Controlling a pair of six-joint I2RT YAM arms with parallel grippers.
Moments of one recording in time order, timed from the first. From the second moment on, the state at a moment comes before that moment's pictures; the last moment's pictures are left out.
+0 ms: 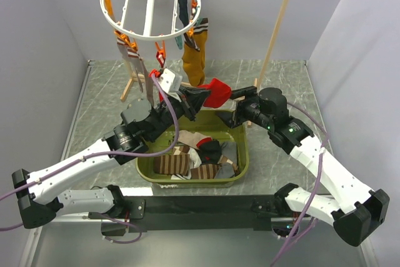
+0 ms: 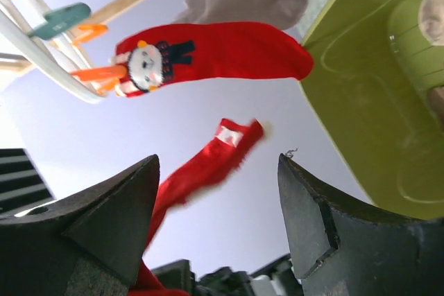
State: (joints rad) left arm -1.02 1.08 1.12 0.19 -0.21 -0.23; right arm 0.55 1.02 0.98 -0.34 -0.18 1.88
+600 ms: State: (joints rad) left arm -1.02 1.06 1.11 0.14 -0.09 -0.22; right arm 0.51 1.11 1.05 -0.32 -0.17 1.77
